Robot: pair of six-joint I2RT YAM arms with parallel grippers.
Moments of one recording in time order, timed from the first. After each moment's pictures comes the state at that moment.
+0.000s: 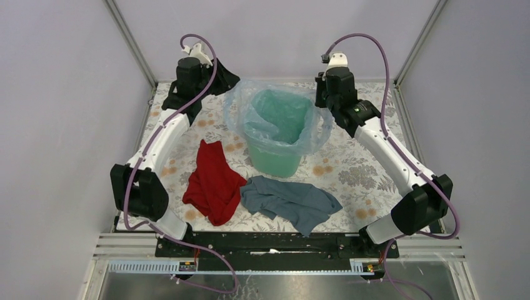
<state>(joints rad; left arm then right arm) -0.22 1.58 1.47 -0.16 0.26 -0.60 0.45 1.51 1.49 -0.42 0.28 0.18</state>
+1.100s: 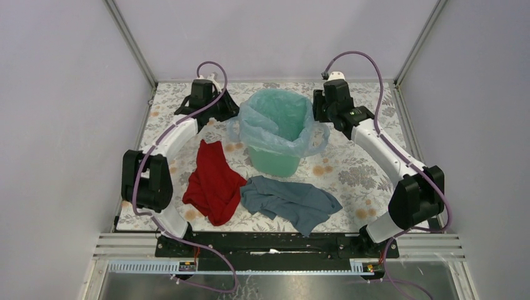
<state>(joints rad) -0.22 1.70 1.31 -0.22 0.32 -0.62 0.40 1.55 1.31 -0.40 0.18 0.28</state>
